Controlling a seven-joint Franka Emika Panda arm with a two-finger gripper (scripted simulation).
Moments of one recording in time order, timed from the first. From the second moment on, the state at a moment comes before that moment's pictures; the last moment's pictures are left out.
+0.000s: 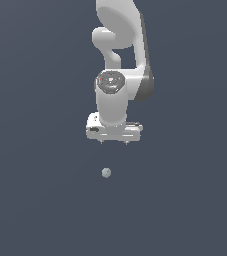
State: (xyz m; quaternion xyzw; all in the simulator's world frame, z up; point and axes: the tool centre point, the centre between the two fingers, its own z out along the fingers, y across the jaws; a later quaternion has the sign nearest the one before) arm 0.012 0.004 0.148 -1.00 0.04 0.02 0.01
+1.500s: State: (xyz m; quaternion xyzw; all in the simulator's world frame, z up) arm 0.096 -0.030 0.069 -0.99 0.14 0.00 0.00
